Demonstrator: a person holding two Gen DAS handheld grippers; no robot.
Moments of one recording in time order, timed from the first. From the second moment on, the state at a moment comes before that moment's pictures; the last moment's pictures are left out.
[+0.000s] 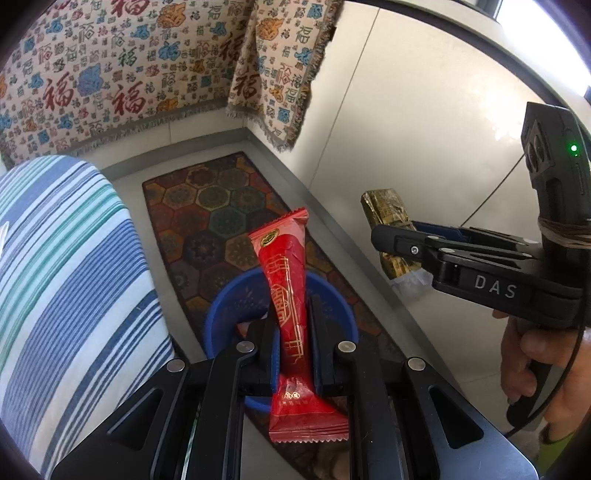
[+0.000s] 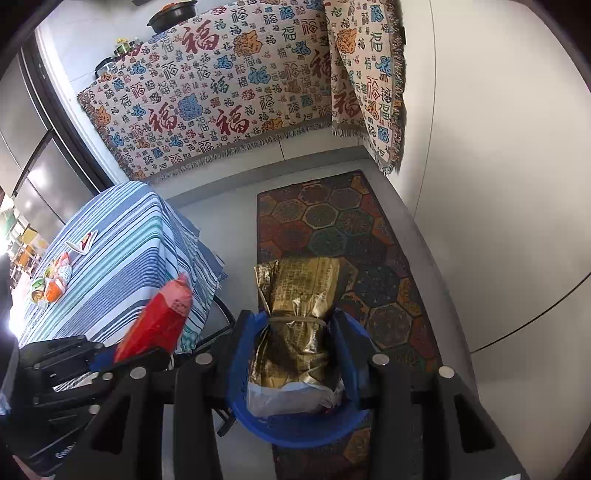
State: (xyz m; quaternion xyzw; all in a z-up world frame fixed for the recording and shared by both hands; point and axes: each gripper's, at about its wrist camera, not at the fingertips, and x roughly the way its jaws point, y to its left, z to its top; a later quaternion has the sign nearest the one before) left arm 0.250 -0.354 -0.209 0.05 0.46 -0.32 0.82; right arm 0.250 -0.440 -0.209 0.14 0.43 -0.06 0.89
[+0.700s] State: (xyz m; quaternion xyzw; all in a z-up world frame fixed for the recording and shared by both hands) left arm 0.265 -0.373 -0.238 0.06 0.49 -0.32 0.81; right arm 0.250 -0.455 -0.218 0.18 0.43 -0.05 0.88
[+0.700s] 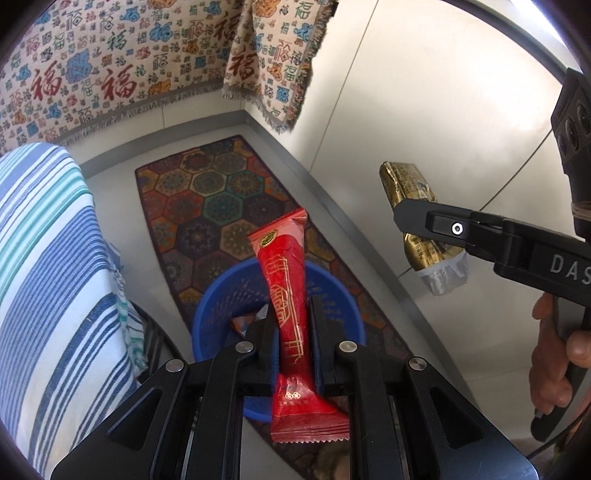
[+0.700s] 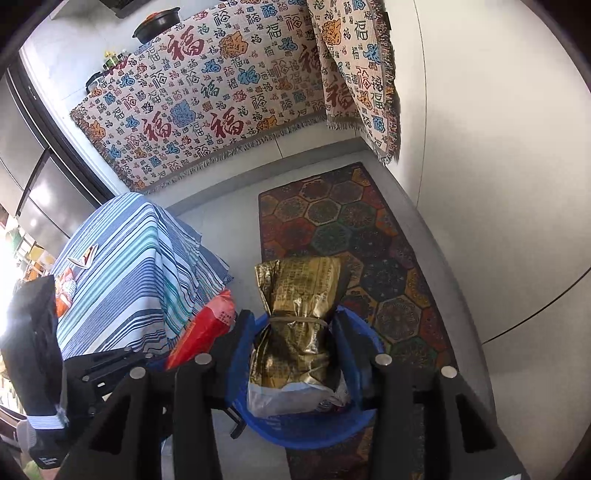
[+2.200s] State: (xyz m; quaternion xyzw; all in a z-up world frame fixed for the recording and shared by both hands) left arm 0.204 -0.023 -0.226 0.04 0.45 -0.04 0.89; right arm 0.259 -0.122 -0.242 -0.09 0.43 0.15 0.88
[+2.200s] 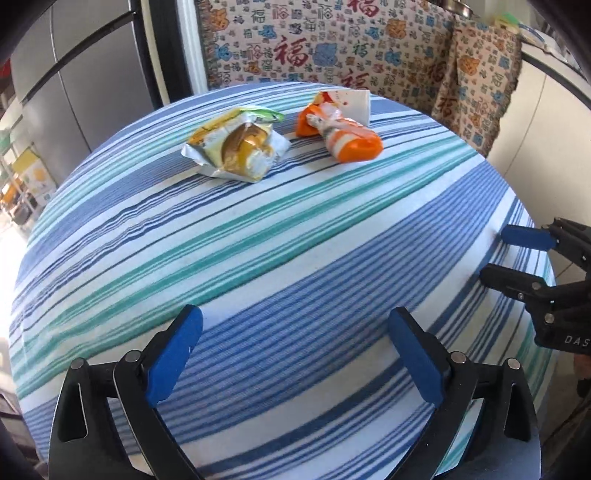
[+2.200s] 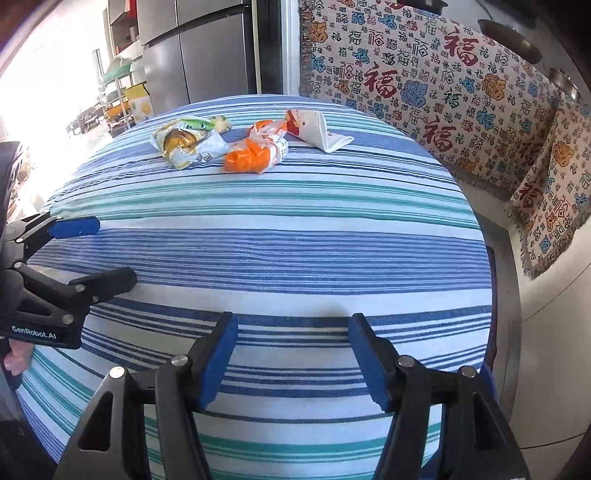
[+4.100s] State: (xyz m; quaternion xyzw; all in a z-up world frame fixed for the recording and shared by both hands) left arm 0.231 0.035 -0.212 0.04 0.42 -0.18 0.89; right arm 0.283 -0.117 -0.234 -0.06 0.43 0.15 0.89
